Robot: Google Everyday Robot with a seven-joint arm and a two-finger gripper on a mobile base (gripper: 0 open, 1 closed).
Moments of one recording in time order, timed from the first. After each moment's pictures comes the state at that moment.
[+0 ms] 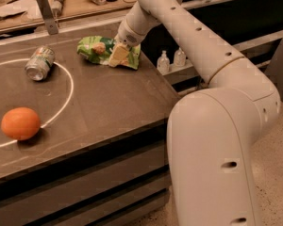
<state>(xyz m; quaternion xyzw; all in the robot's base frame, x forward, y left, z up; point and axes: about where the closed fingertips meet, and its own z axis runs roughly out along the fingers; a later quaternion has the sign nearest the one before) 0.779 0.085 0.846 -0.65 0.69 0.11 0.31</state>
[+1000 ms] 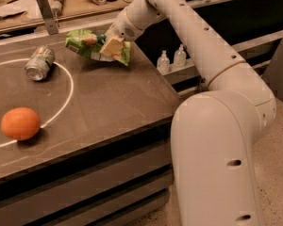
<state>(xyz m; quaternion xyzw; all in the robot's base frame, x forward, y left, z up) 0.759 0.110 0.883 -0.65 0.64 0.20 0.35</state>
